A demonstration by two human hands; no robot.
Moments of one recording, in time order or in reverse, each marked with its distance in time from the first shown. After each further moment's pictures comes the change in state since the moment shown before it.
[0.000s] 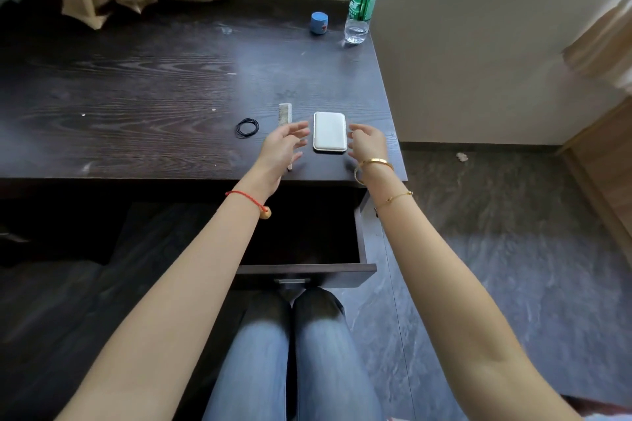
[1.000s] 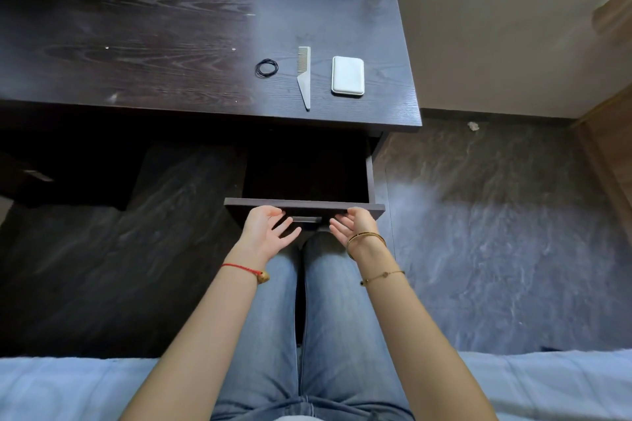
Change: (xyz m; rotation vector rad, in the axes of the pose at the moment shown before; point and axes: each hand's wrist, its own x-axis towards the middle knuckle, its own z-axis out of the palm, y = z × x) left_hand -0.156 -0.155 -0.051 -0.626 0.288 -0.592; right_hand -0.161 0.175 -0.009 0.524 -0.058 0.673
